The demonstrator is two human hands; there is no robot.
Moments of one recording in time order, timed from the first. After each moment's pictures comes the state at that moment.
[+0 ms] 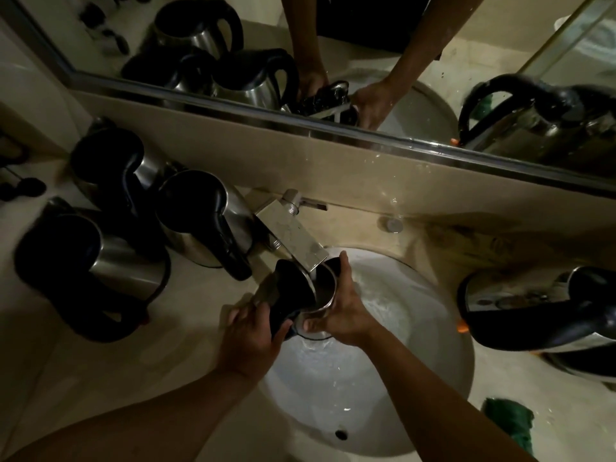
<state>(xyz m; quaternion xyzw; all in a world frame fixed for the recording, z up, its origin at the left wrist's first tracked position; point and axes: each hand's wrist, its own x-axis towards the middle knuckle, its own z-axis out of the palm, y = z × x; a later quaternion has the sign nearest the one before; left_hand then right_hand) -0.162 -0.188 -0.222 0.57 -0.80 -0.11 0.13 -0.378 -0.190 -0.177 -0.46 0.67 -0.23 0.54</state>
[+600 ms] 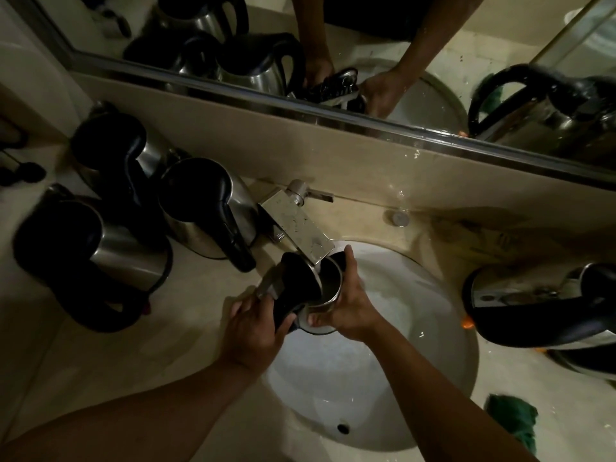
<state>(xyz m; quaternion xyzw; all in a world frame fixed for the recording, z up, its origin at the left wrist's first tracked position) -0.158 -0.186 -0.220 0.57 -0.80 -0.18 0.08 -0.378 -0.186 -0.173 -0.43 0.67 -0.25 0.56</state>
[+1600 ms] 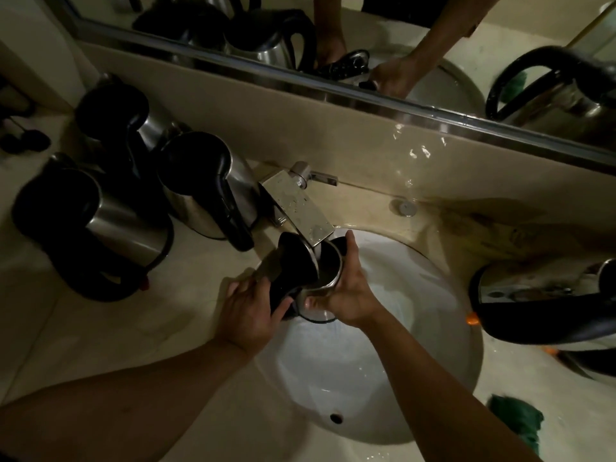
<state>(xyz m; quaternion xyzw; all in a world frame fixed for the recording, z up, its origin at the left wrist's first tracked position) -0.160 -0.190 -0.216 0.59 -0.79 -0.15 0.03 -0.374 -0.191 -0.169 -0.45 0.66 -0.23 0.56</state>
